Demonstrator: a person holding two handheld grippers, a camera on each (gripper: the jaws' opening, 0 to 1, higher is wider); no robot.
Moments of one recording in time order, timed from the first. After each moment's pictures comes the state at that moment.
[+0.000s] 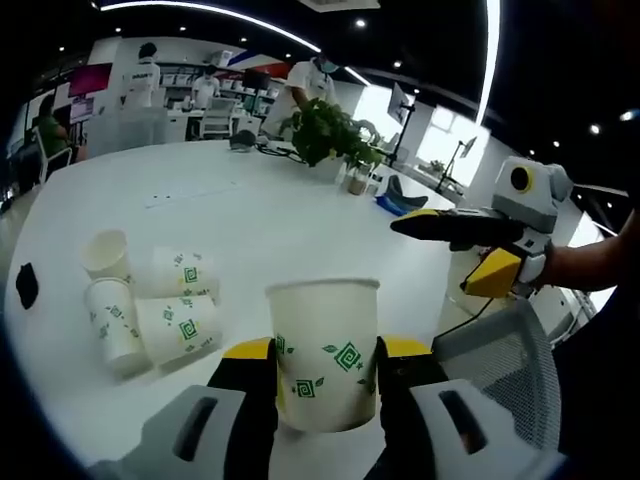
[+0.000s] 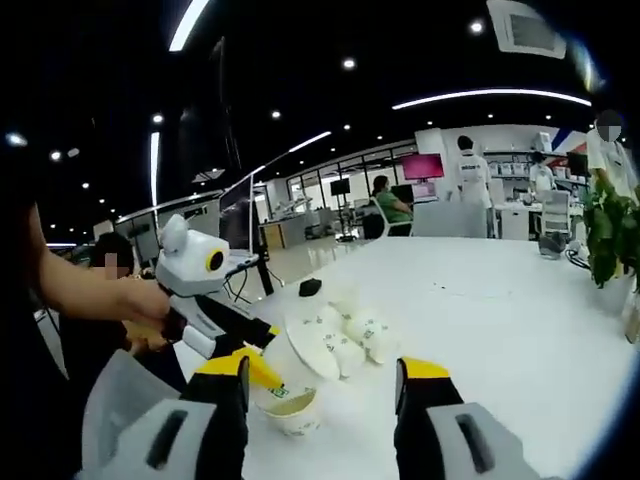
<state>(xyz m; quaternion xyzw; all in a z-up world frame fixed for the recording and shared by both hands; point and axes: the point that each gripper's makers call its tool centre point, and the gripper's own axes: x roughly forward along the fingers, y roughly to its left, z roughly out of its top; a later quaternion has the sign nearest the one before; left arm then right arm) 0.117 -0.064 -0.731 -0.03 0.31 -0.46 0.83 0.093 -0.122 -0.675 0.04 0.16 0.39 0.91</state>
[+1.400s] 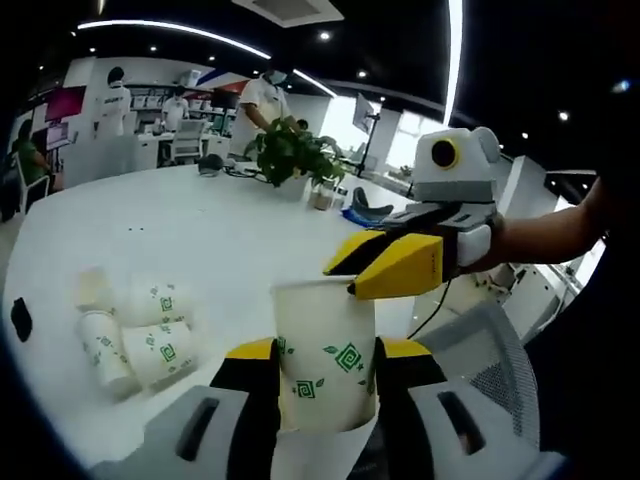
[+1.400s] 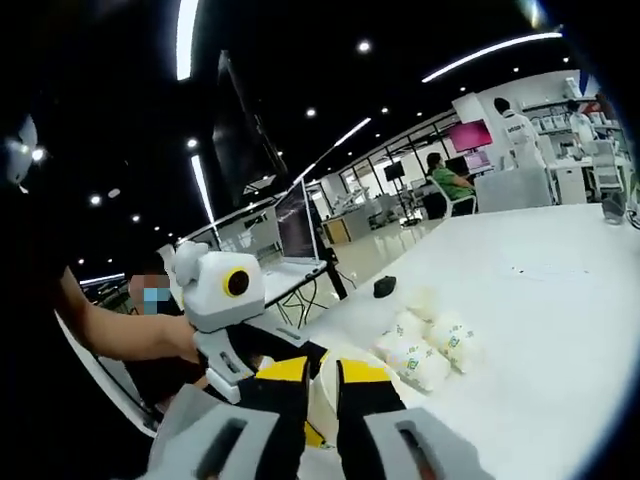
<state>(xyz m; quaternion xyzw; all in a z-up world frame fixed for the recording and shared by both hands) 0.091 -0.075 -0.698 -0.01 0.27 -0.52 0.81 0.088 -0.064 -0.654 0.12 0.21 0.51 0.82</state>
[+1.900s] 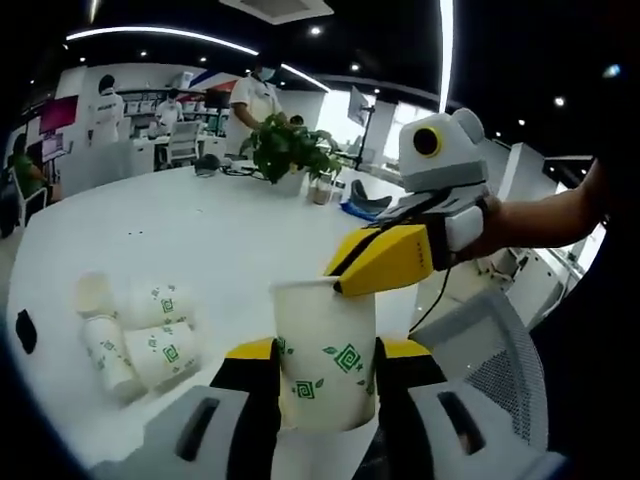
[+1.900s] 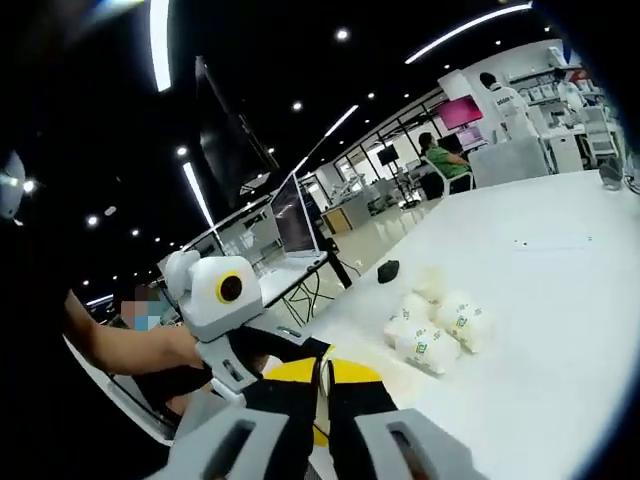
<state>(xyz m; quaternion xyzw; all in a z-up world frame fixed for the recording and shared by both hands) 0.085 -0.077 -0.700 0.01 0.27 -0.52 0.81 0.085 -0.062 -0.659 0.15 0.25 0.51 0.81</state>
